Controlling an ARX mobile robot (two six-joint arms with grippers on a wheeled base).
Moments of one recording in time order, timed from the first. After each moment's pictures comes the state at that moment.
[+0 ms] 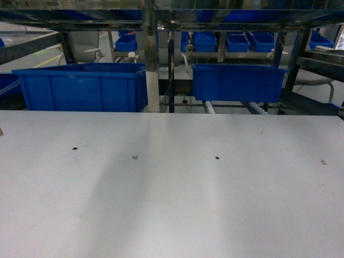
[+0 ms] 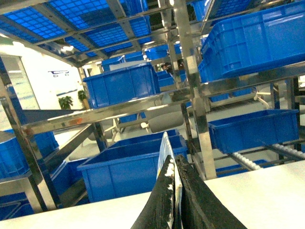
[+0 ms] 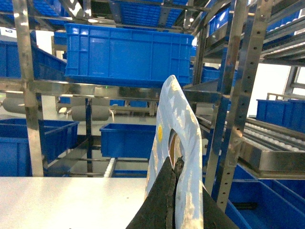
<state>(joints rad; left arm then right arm) -0.21 0.56 0.23 0.59 -0.17 0.27 0.11 0.40 0.22 0.43 0.22 -0.08</state>
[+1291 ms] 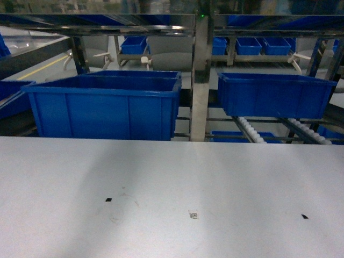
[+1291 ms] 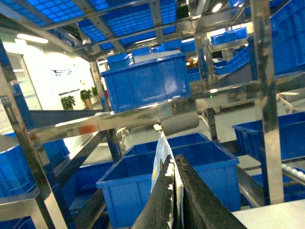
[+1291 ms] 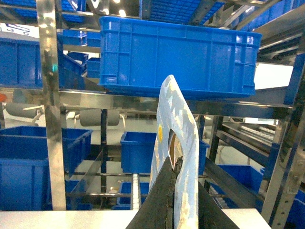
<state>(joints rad) -0.21 0.56 0.23 0.59 -0.16 0.27 0.11 0.40 0.22 0.43 0.22 -0.08</state>
